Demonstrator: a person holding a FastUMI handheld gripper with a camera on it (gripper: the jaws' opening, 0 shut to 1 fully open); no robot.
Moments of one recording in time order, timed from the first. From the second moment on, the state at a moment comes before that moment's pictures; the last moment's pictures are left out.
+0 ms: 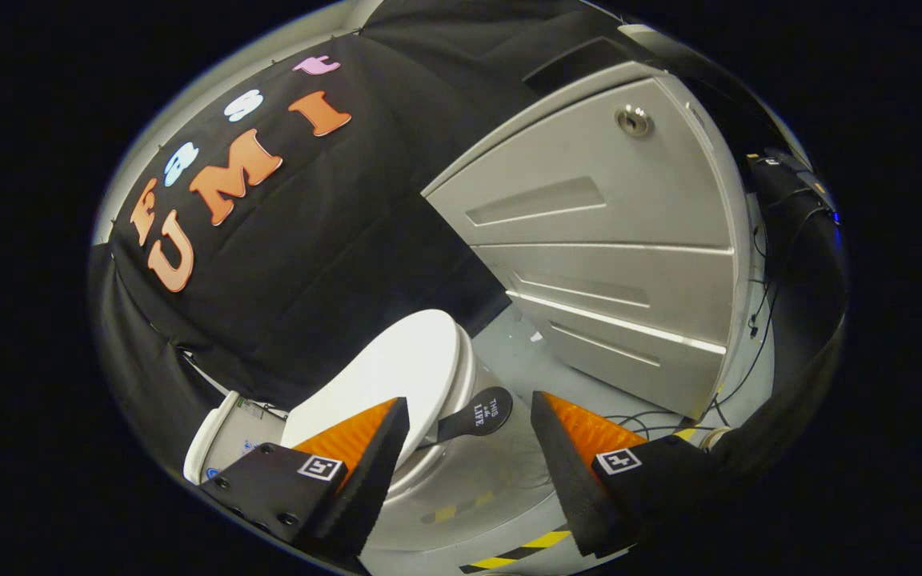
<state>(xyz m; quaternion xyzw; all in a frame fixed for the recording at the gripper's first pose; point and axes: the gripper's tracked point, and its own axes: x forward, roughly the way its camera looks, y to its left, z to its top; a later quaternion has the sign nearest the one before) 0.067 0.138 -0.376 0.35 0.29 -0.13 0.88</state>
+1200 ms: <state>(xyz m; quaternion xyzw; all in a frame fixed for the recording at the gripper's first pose) 0.100 0.137 -0.395 0.45 0.28 -0.09 0.84</state>
